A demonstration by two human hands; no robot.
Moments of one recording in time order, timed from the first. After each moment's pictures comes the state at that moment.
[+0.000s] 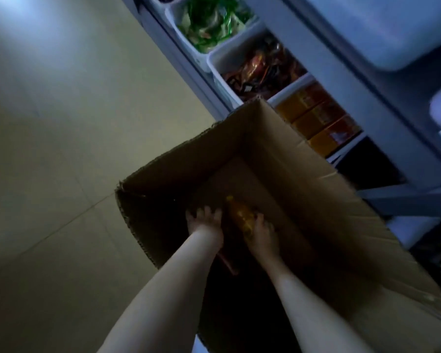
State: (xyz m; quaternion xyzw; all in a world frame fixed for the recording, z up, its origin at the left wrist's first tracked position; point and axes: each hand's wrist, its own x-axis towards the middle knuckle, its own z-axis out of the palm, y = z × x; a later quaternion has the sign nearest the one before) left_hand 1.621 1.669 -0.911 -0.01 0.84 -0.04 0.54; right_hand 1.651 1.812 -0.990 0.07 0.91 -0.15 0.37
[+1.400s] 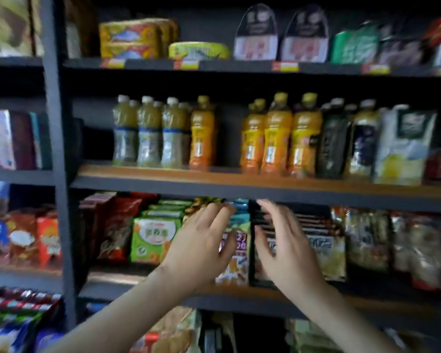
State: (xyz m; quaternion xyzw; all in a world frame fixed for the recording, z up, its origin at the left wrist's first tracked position) left_hand 1.875 2.025 0.086 0.55 0.67 0.30 -0.40; right_hand 1.991 2.156 0.080 0.04 0.83 -0.06 -0.55
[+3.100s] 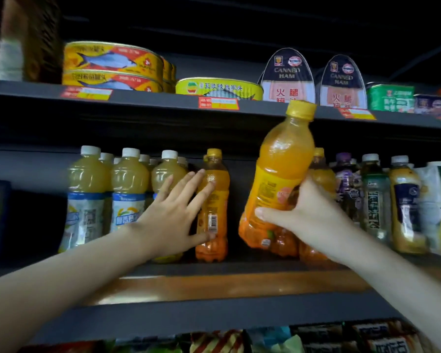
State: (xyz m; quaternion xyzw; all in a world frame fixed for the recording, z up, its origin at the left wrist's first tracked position) left_hand 1.603 2.086 0.227 0.53 0.65 0.05 -0.54; right_hand 1.833 2.195 0.246 0.22 0.84 -0.13 -0.47
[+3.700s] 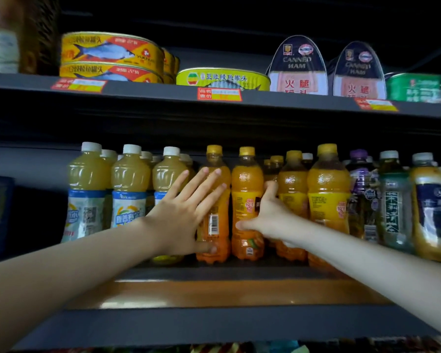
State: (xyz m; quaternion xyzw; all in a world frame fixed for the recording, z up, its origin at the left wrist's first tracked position) left_hand 1.594 2.106 0.230 0.54 0.61 -0.03 -0.58; right_hand 1.751 2.245 0.243 0.25 0.87 -0.24 -0.36
